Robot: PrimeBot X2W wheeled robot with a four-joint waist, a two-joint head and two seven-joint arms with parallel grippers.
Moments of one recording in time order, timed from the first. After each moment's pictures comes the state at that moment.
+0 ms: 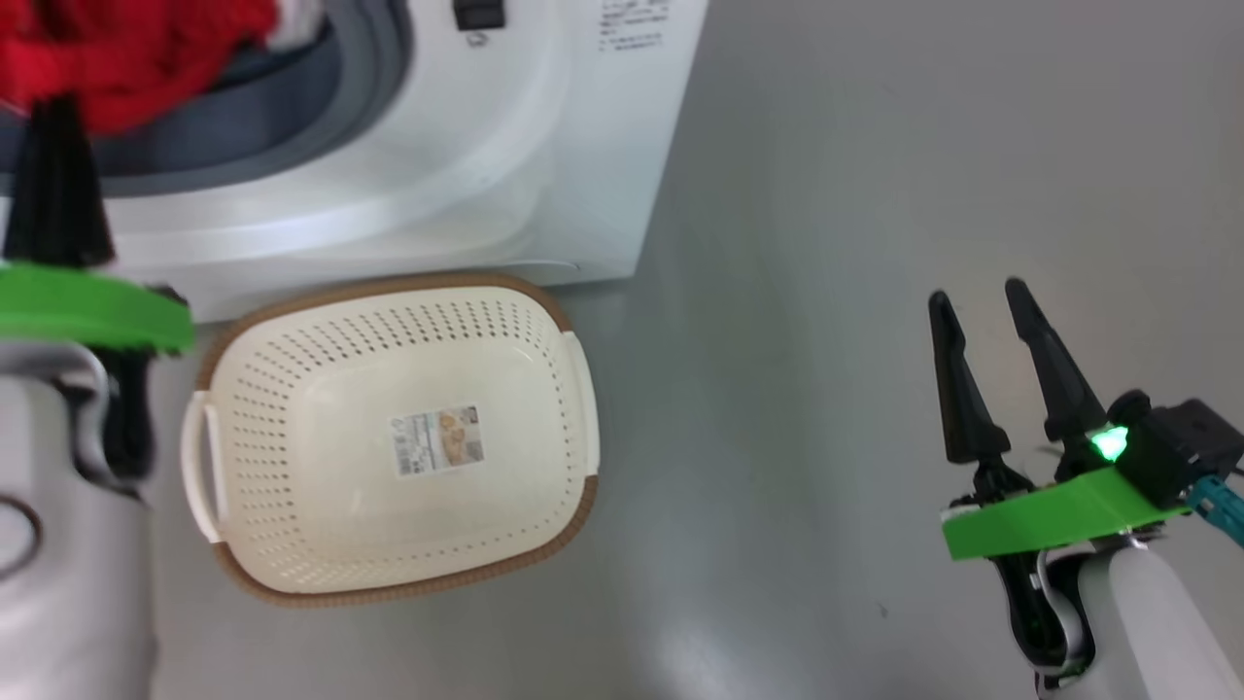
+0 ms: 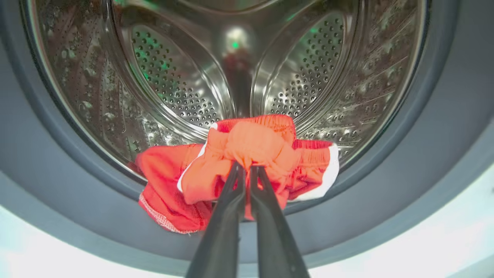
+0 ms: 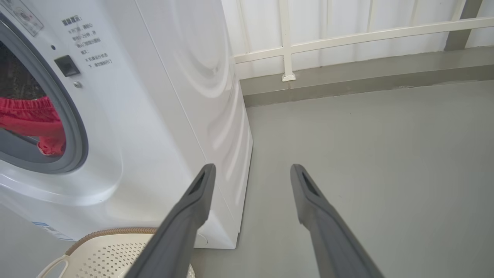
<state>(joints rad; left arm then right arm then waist) -0.82 0.21 0.09 0.63 -0.37 -0.12 -0.26 -0.24 -0.05 0.03 0.15 0.36 0.12 -0.26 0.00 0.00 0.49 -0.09</state>
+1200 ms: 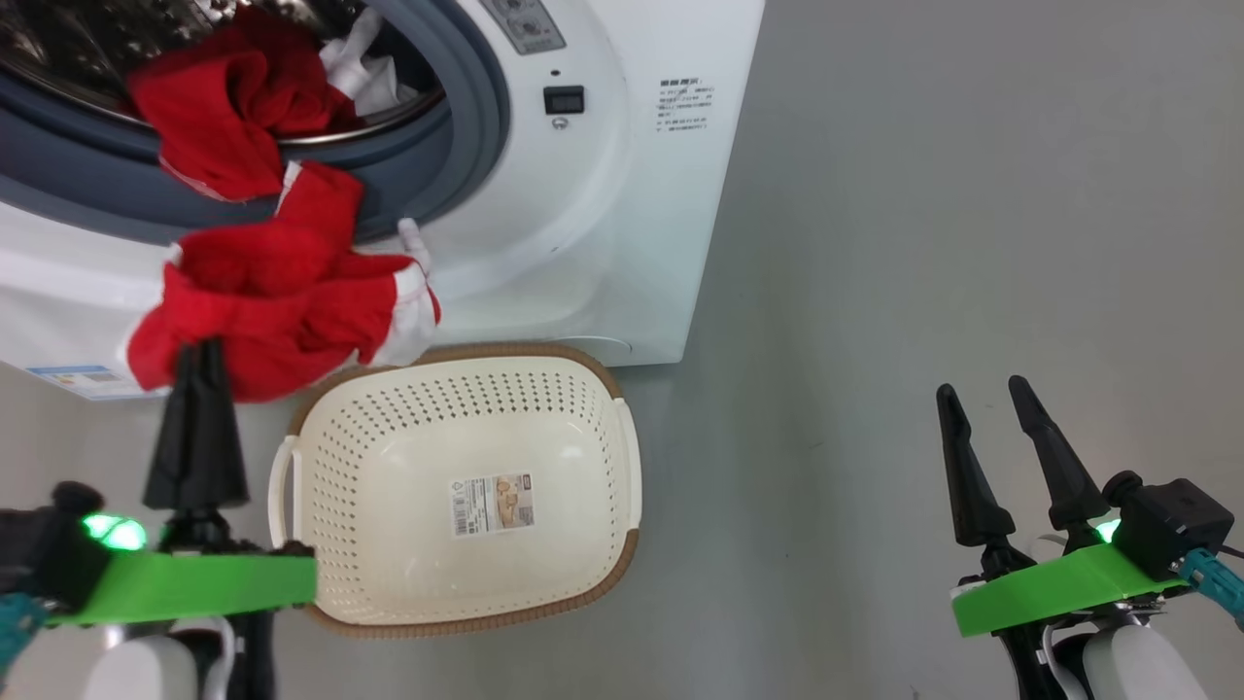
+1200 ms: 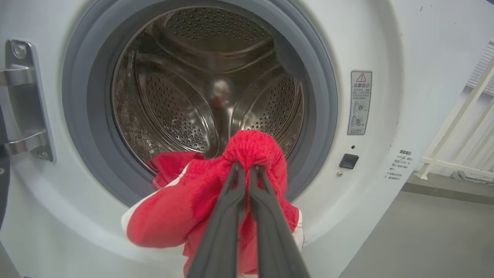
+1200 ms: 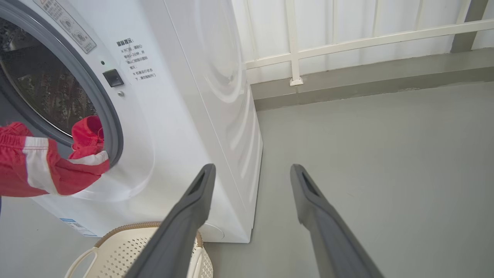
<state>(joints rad) -0.26 0.05 0.12 0.07 -0.35 -0.13 -0.26 -0.10 -0.05 0.01 0.17 0.37 0.12 -0.26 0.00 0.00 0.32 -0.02</state>
